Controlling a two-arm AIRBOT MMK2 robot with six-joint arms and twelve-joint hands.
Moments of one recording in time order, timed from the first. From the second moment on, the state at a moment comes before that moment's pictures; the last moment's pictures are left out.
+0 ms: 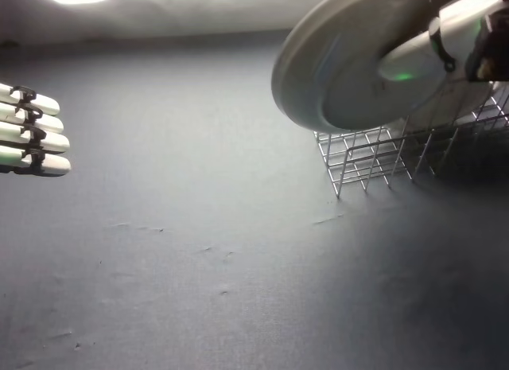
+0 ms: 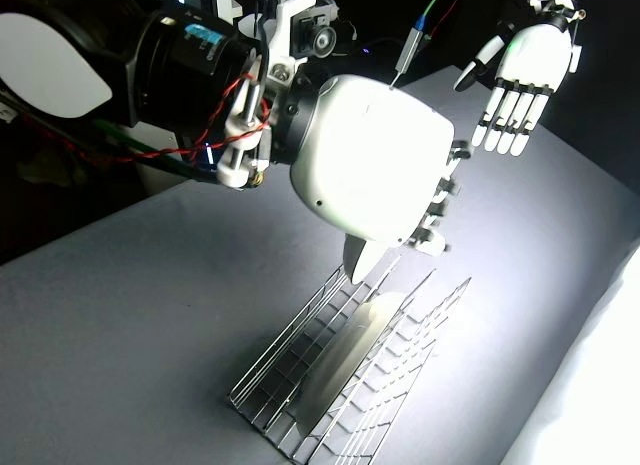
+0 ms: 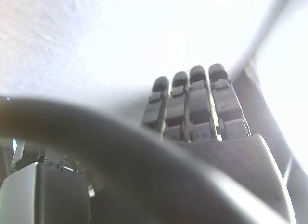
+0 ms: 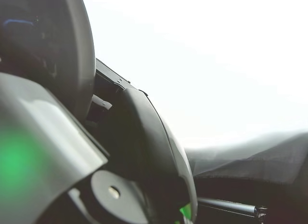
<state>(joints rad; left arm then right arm) 0.33 -0.71 1.45 1.79 -1.01 -0.11 -0.06 -0.86 0.97 -0.09 0.08 -0.25</state>
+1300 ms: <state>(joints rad) 0.33 -0.71 1.44 1.79 -1.02 -0.11 -0.23 -0.82 1.05 -0.19 0.21 -0.26</state>
